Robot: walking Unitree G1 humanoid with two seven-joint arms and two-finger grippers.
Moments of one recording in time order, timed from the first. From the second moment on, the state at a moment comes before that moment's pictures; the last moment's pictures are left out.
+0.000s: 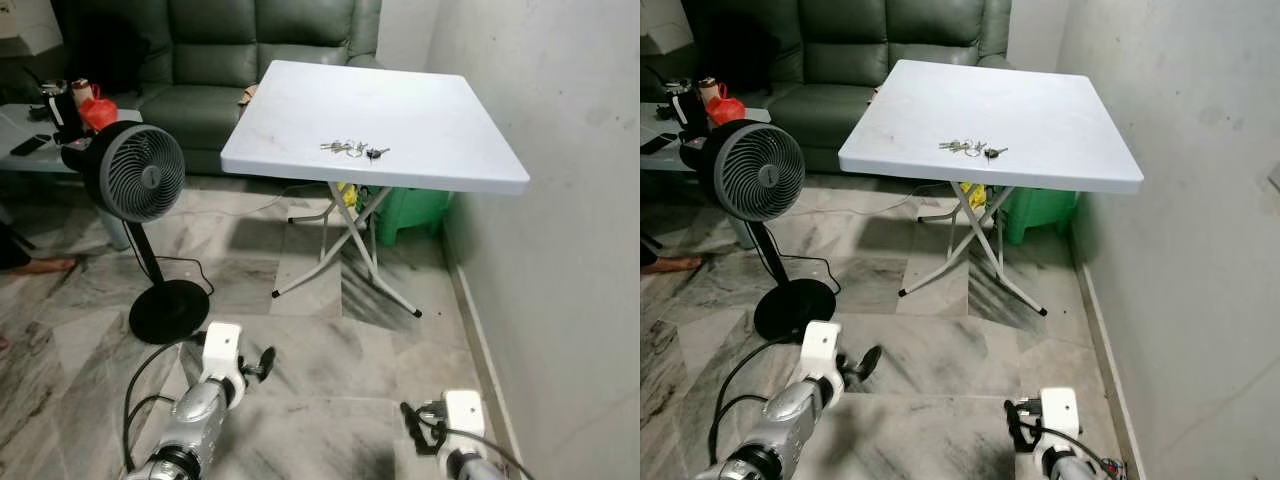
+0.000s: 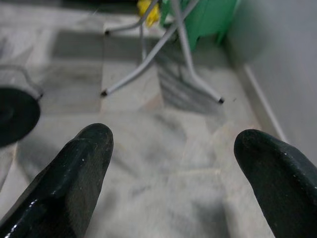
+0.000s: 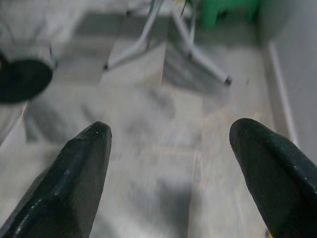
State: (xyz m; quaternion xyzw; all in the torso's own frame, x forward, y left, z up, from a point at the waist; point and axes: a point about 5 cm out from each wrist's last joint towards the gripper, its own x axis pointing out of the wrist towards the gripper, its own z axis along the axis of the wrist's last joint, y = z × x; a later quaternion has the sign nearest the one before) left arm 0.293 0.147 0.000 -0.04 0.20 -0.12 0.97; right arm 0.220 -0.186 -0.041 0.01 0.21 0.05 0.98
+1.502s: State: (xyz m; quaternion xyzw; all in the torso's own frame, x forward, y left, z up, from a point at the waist) left arm 0.322 0.146 0.105 -0.10 -0.06 -0.21 0.97; right arm 0.265 -0.168 0.090 -0.02 -0.11 0.08 0.99
